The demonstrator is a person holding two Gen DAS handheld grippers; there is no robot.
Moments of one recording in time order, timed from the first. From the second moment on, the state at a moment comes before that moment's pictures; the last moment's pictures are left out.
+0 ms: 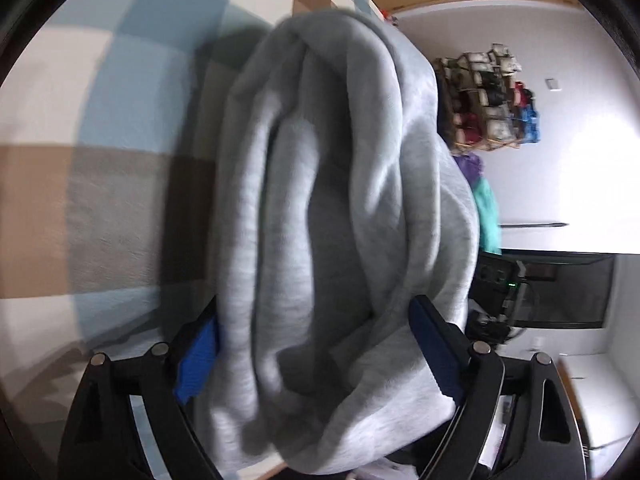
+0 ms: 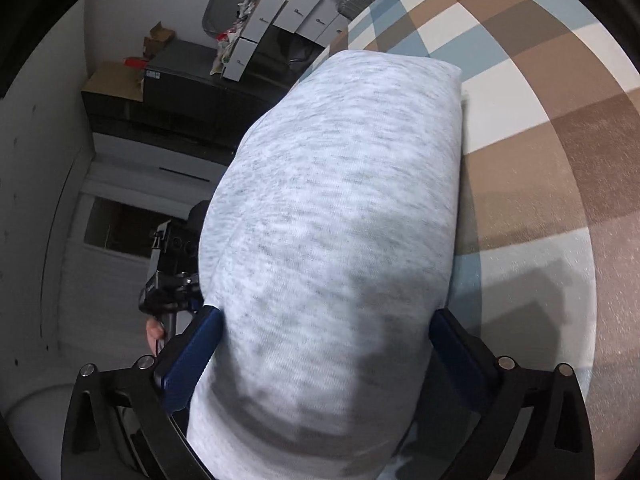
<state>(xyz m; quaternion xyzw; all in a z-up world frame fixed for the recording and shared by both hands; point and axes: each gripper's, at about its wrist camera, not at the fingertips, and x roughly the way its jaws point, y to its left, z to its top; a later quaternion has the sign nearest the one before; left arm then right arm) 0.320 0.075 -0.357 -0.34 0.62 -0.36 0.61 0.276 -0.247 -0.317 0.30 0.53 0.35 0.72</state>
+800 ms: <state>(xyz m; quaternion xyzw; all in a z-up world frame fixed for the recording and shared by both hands) 0.291 0.043 -0.345 -0.26 0.60 -0.40 0.64 0.287 -0.238 -0.308 0.26 0.54 0.33 0.73</state>
